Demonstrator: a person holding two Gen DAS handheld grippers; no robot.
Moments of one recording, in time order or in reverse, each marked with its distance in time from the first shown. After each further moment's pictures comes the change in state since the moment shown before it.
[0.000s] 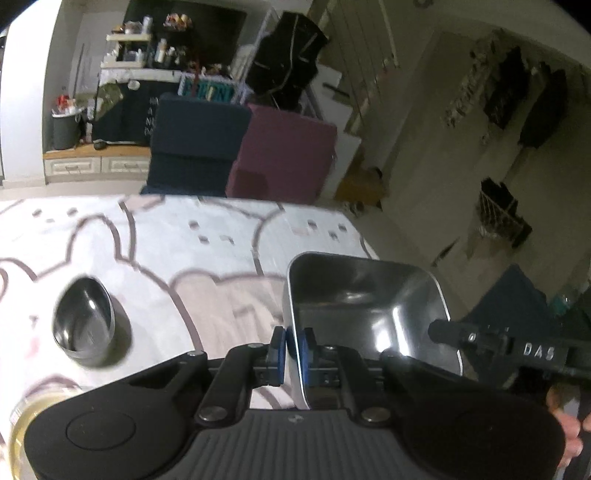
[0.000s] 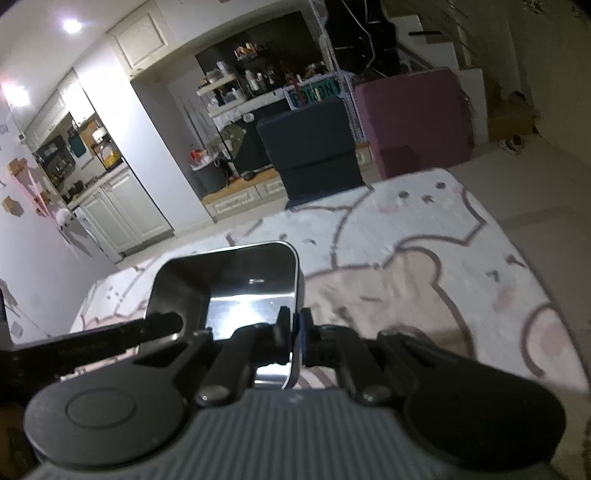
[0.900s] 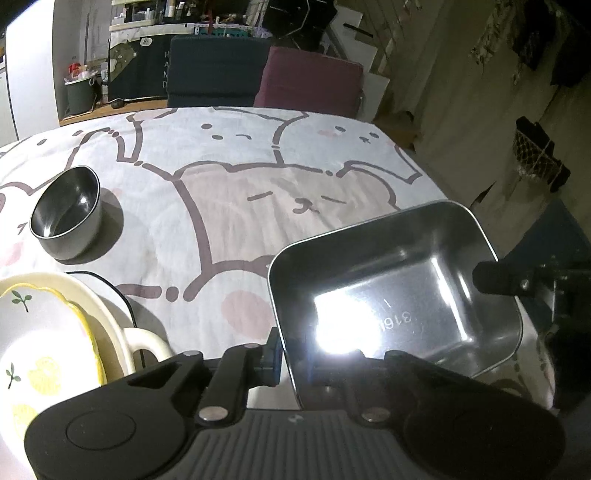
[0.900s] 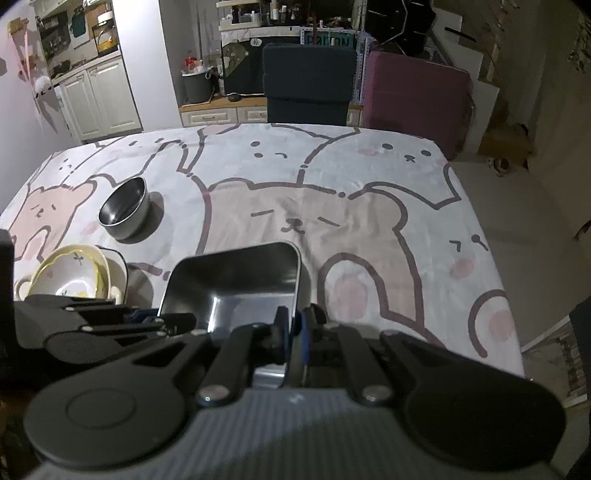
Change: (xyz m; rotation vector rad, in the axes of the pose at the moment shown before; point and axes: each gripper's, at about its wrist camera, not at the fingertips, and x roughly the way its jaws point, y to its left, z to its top) left arm 0.064 0.000 -0.092 0.033 0.160 0.129; right arm 0.025 0.018 -0.059 -0.309 0.188 -0.197
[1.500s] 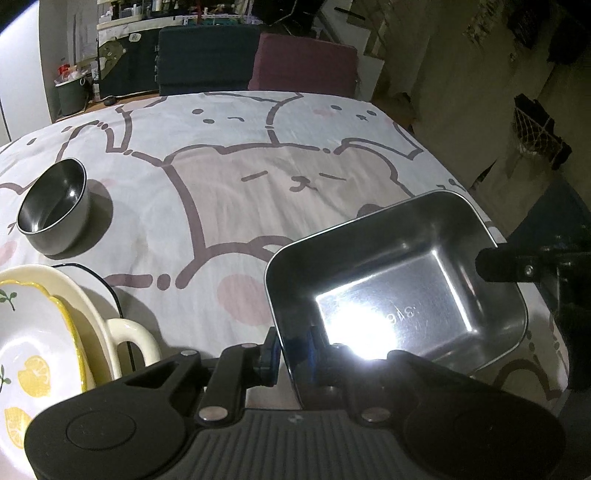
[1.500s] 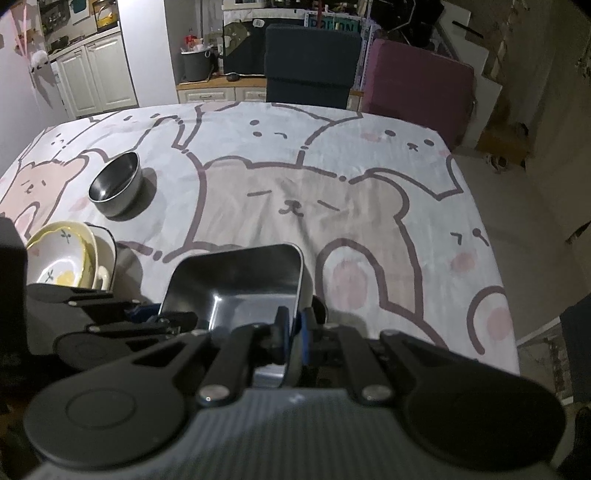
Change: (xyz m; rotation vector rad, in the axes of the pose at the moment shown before) left arm 0.016 -0.005 -0.007 0.049 0.043 0.012; right arm 0.011 0.003 0.000 -0.044 0.062 -0.033
